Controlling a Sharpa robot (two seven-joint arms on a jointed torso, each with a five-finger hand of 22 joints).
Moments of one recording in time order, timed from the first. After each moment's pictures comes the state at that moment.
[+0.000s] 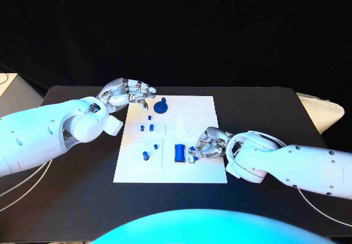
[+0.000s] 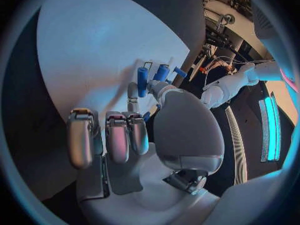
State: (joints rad) left arm 1.17 -0.88 -0.02 1.42 -0.32 -0.02 0.34; left_hand 1.35 -0.13 0.49 0.06 0.25 0.84 0.19 0.36 0.25 0.88 0.13 0.55 0.13 0.98 0.06 1.13 0.43 0.17 0.91 0.15 0.88 0.53; right arm 1.08 -0.81 -0.17 1.71 -1.14 -0.36 -0.44; right_hand 1.18 -0.21 0.41 0.28 0.34 1.07 0.05 0.40 0.47 1.47 -0.01 1.57 1.31 1.47 -0.07 1.57 1.31 0.04 1.47 0.03 1.45 1.31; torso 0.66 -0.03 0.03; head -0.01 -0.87
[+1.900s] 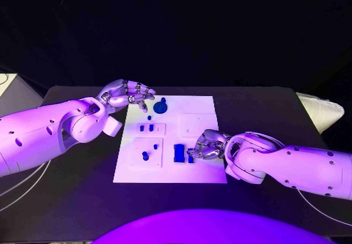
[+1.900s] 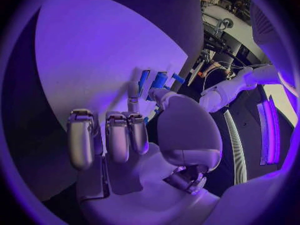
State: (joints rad) left arm 1.17 -0.89 -0.02 1.42 -0.34 -0.01 0.32; left_hand 1.34 -0.13 0.48 0.06 0.25 0.84 0.19 0.36 0.25 0.87 0.13 0.55 0.13 0.98 0.06 1.13 0.43 0.17 0.91 0.15 0.87 0.52; right arm 1.08 -0.80 -0.17 1.72 -1.15 -0.31 -0.44; right_hand 1.01 -0.17 0.41 0.29 0.35 1.08 0.05 0.43 0.45 1.47 -0.02 1.57 1.31 1.46 -0.08 1.57 1.31 0.04 1.47 0.03 1.47 1.31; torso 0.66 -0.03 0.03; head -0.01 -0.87
